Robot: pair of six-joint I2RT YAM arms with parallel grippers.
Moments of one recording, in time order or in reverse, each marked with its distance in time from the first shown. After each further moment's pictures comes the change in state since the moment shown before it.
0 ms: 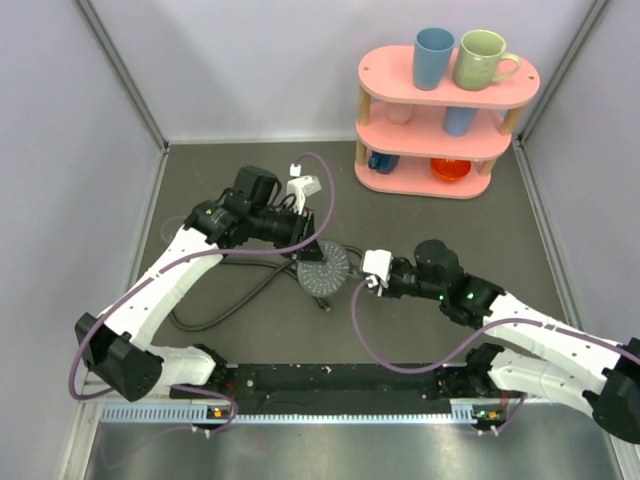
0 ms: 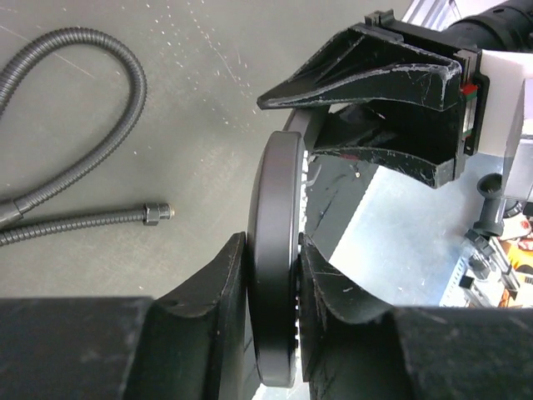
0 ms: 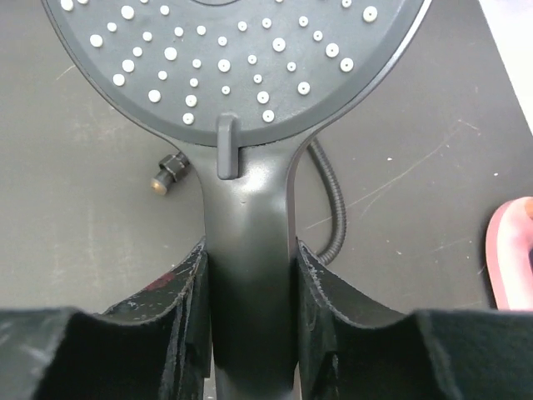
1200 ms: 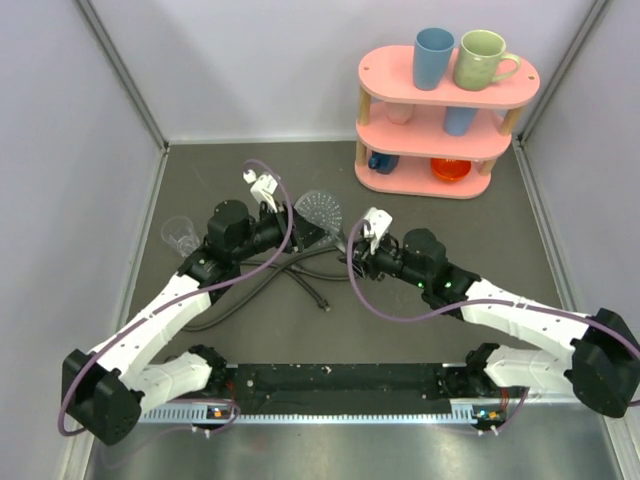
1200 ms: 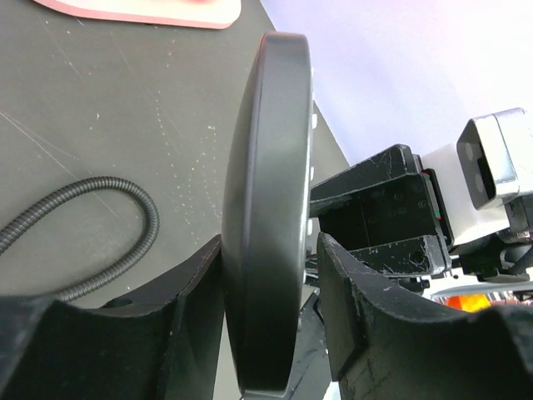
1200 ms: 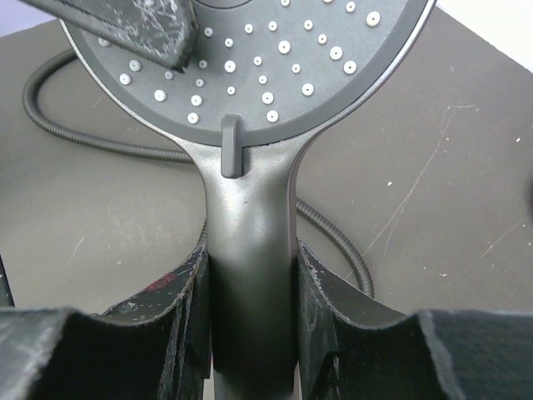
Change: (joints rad) left arm 0.023 -0.261 -0.478 0.823 -0.225 -0.496; right arm 0.014 0.179 0.042 0.349 0.152 0.489
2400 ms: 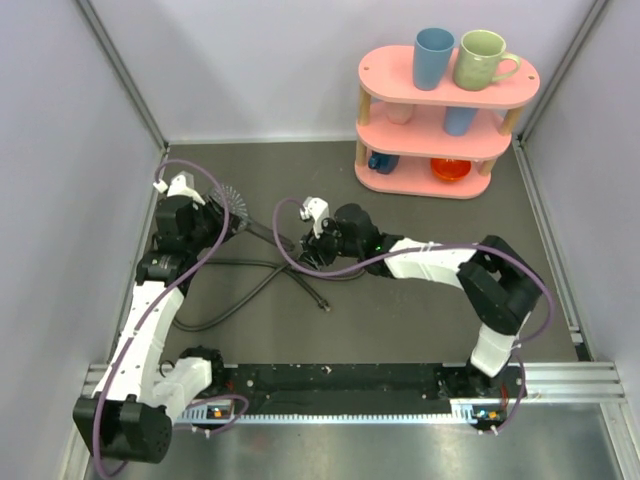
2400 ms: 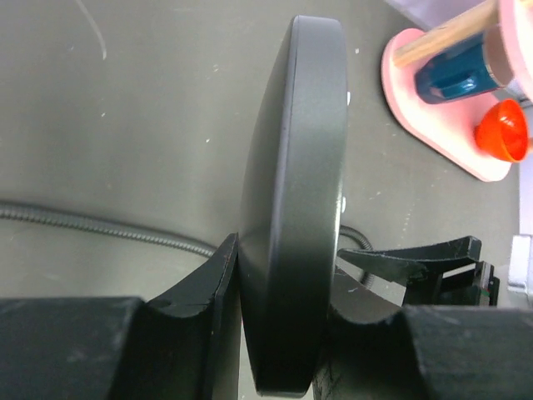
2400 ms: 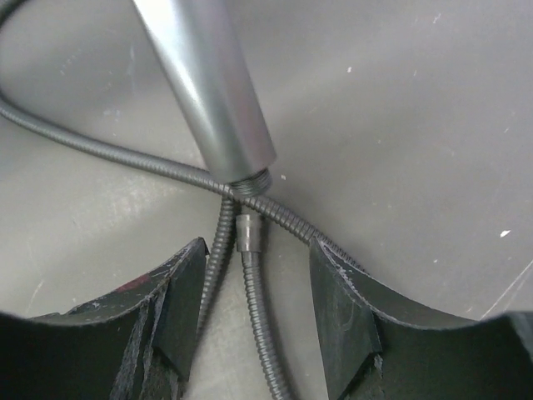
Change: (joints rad) left arm 0.464 -0.087 0.067 -0.418 -0.307 0.098; right arm 0.013 0.623 0.389 0.005 -0.117 0.023
